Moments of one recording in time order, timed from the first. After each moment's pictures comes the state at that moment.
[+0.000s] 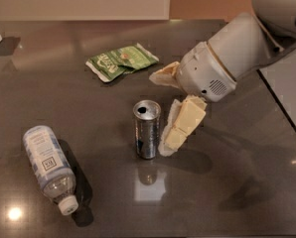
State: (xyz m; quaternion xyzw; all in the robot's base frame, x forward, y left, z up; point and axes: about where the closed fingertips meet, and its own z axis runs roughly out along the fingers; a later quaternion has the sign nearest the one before) arm 0.425 -0.019 0.927 -0.68 0.63 0.27 0.26
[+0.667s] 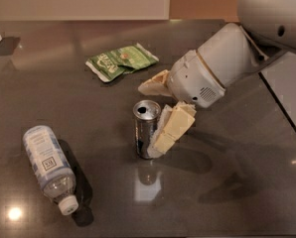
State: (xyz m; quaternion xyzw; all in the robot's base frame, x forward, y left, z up) arm 0.422 -0.002 0.914 -0.69 0.61 0.29 0.26
